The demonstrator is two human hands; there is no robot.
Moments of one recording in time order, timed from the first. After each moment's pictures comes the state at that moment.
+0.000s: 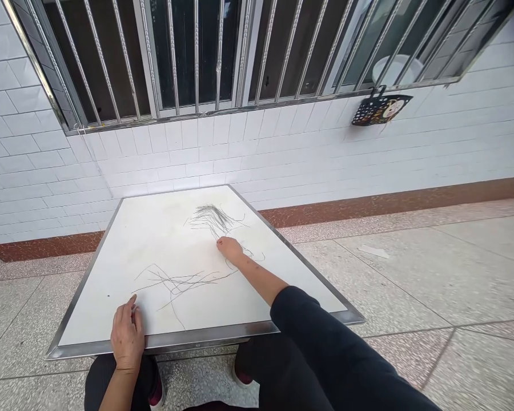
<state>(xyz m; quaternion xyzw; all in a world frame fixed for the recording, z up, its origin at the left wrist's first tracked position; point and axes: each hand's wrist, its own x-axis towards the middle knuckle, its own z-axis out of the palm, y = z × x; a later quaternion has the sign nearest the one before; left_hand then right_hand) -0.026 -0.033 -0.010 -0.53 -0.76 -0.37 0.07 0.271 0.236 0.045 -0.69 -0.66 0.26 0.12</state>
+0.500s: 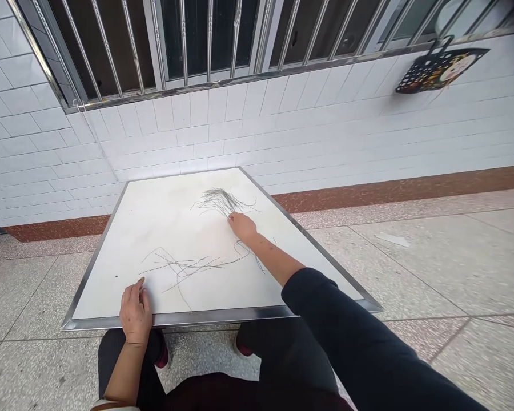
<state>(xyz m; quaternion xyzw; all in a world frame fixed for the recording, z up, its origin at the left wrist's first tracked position) -0.025 -0.033 -0.008 -0.54 -0.75 -0.36 0.10 0.279 0.248 0.059 -0.67 -0.70 0.16 0.19</state>
